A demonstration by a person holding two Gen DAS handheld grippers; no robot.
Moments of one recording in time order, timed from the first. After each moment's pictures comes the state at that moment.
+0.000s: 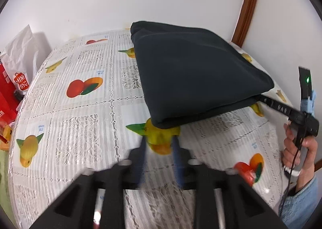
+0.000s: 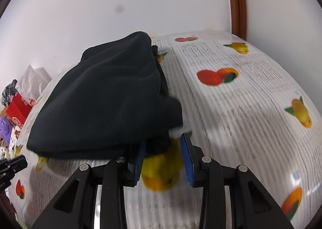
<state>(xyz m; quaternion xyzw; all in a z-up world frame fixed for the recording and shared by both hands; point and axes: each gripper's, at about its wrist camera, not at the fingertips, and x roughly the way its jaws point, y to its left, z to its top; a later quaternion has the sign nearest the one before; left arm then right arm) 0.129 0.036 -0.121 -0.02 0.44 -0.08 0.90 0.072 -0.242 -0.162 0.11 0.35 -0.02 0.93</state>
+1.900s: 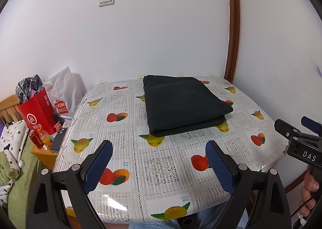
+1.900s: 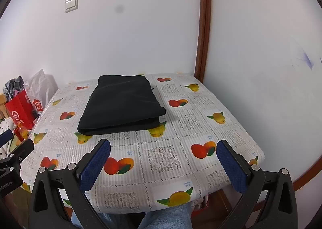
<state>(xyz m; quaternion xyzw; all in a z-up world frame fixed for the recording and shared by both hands) -0.032 0.011 0.010 0.01 0.31 -0.02 0.95 -0.159 -0.164 -0.011 0.03 0.27 -0.13 0.95</state>
